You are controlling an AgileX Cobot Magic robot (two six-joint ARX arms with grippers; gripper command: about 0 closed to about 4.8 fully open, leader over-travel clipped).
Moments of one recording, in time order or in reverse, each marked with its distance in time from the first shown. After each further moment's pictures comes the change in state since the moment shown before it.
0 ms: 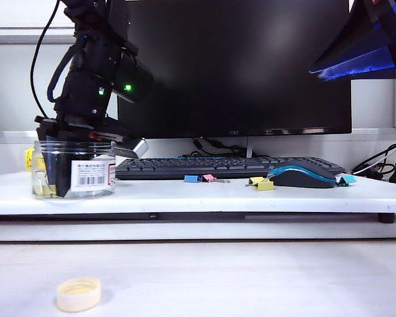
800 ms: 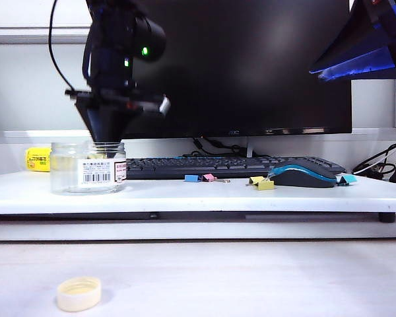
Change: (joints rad) left arm -0.019 0.037 0.301 0.024 0.035 -0.054; right arm 0.000 0.000 0.000 -0.001 0.000 0.000
